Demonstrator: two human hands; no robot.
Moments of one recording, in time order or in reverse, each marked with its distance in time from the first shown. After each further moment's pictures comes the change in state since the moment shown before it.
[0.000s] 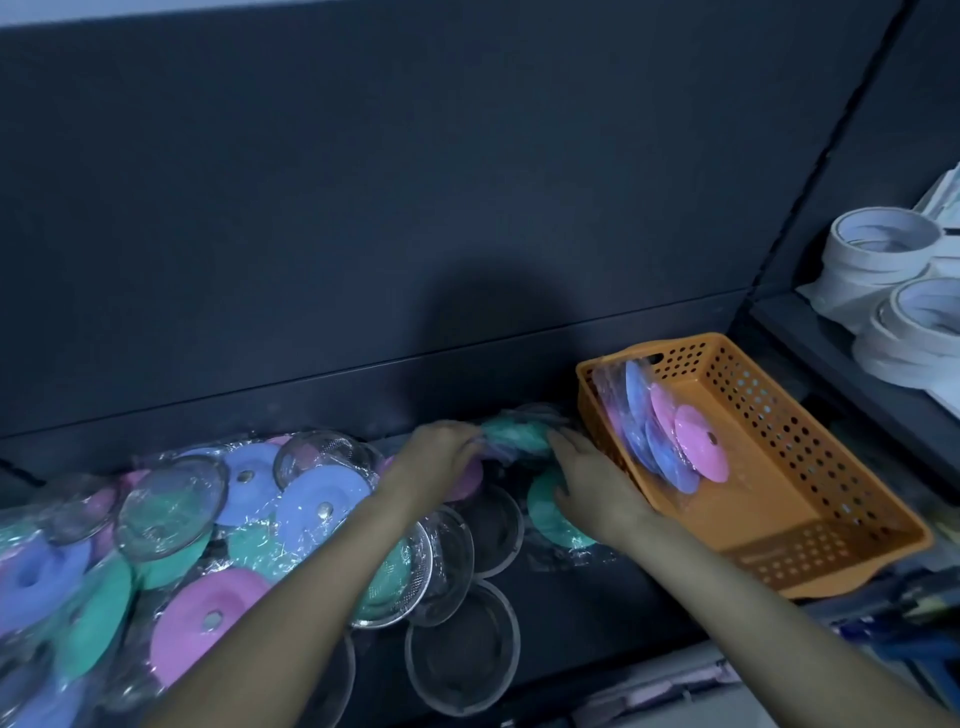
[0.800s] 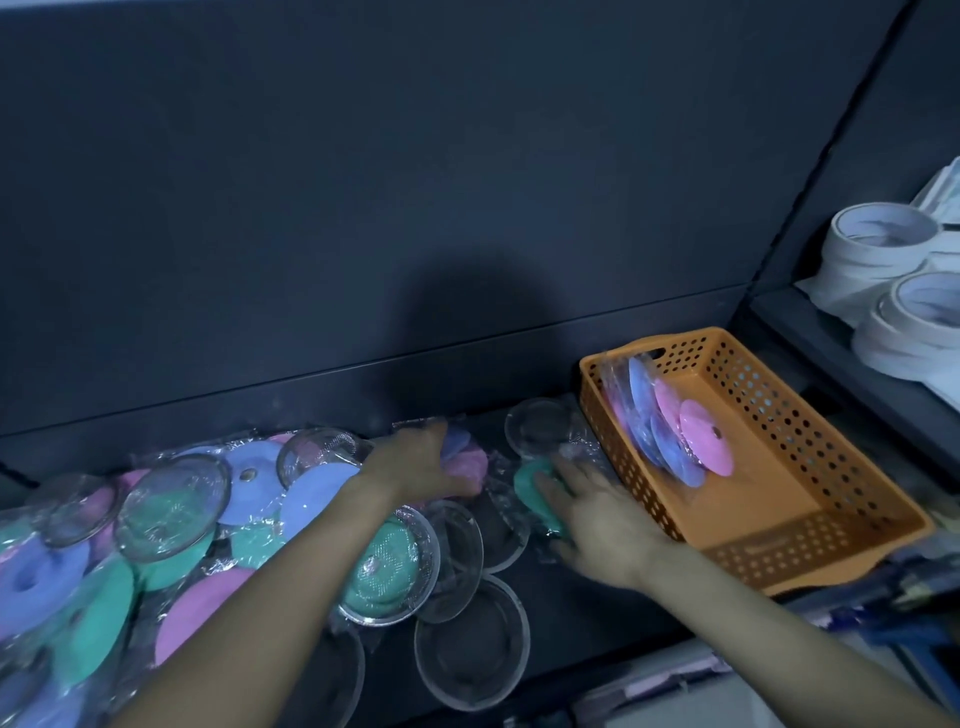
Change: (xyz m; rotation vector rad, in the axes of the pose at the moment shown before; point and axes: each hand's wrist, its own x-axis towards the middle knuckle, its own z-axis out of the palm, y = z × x) left_hand -0.004 -0.019 -0.014 0.197 -0.297 -0.311; right_hand -0.030 -0.001 0.017 -0.311 -0.144 -0.118
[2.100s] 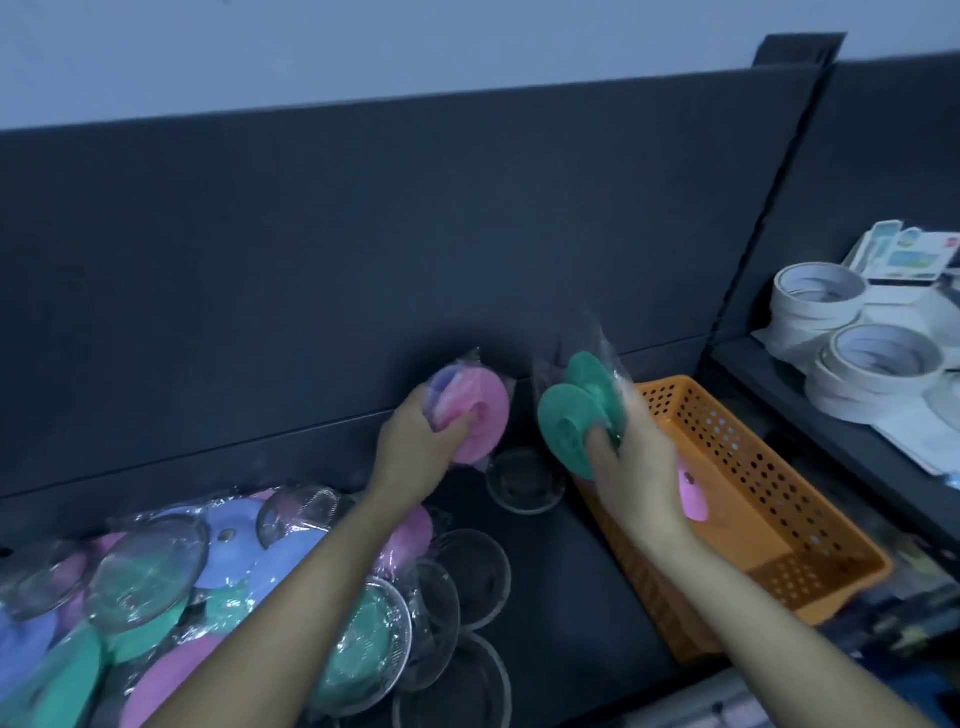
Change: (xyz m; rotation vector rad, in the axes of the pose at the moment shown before) left_hand -0.019 0.065 -0.056 -0.869 0.499 0.113; right_hand -0.006 0.007 -0.096 0.728 0.977 0.245
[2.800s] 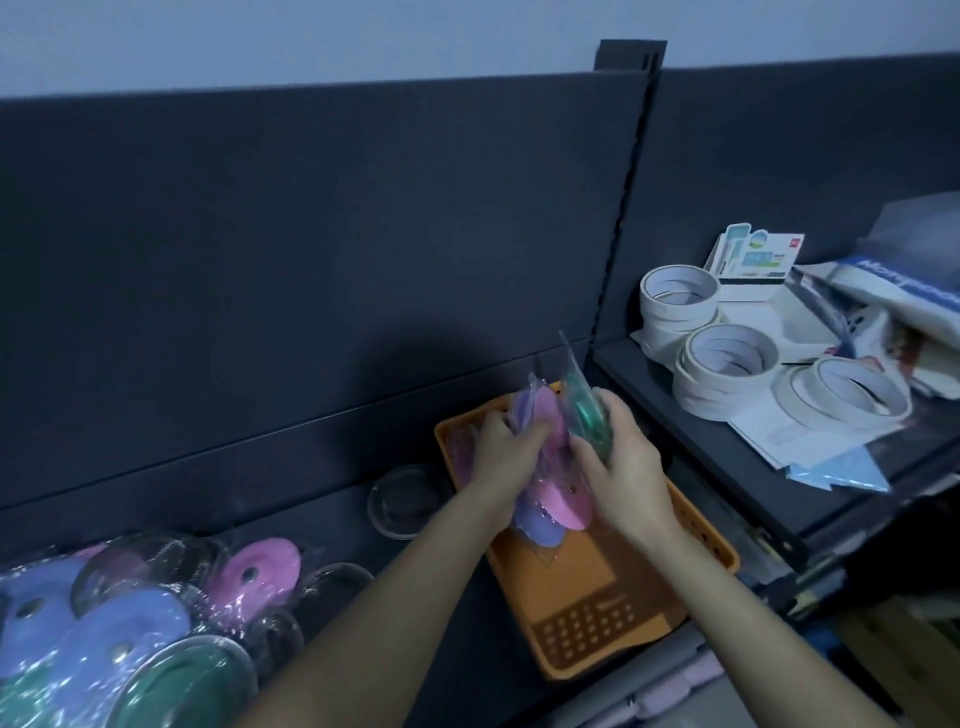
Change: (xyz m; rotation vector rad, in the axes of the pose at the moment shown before) left_hand 0.004 0.064 0.204 -0.394 -0.292 -0.354; right_hand 0.030 0.109 -0.090 -0.111 -0.085 0.032
